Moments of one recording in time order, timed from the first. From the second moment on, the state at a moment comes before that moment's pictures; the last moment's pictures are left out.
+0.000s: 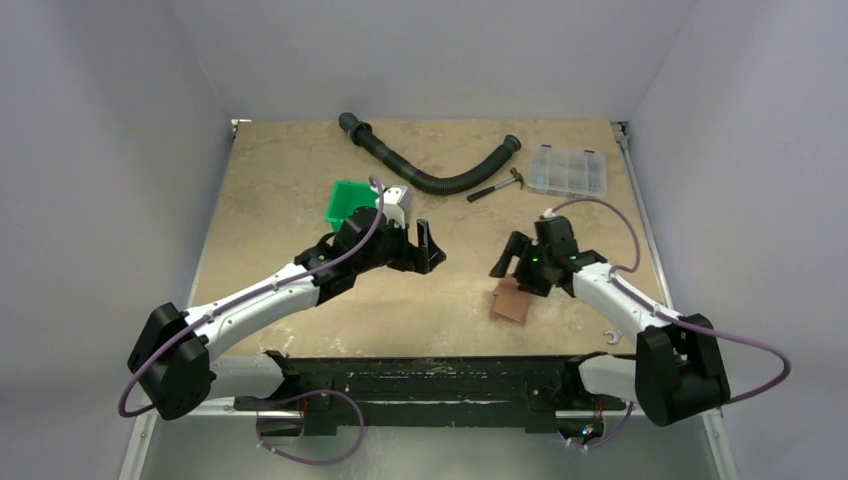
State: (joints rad) left arm -0.76 1.24 0.83 -0.06 0.07 -0.55; right arm 0.23 1.22 0.63 -0.42 -0.11 0.70
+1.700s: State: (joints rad) left arm -0.77 1.05 0.74 -0.26 -0.36 -0.68; right arm 0.79 1.52 0.71 0.17 -0.36 0.81
